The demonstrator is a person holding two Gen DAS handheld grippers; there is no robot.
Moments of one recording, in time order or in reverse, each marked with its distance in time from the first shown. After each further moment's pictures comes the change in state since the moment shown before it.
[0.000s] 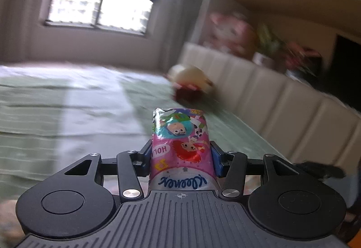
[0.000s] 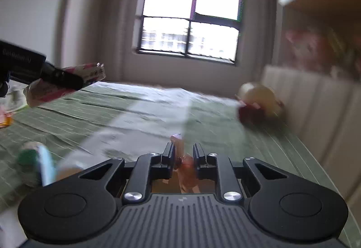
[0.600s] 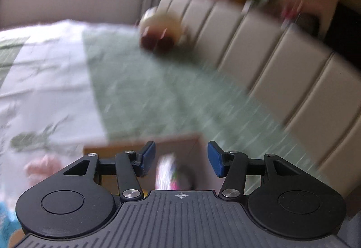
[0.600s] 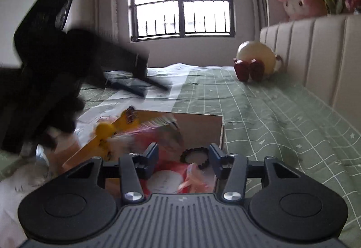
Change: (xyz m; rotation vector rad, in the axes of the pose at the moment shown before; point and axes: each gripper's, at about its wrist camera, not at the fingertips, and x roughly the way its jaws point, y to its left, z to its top) left arm 0.142 -0.041 -0.051 -0.022 0.147 -0.089; right arm 0.012 -0.028 -0.096 0.105 0.058 0.087
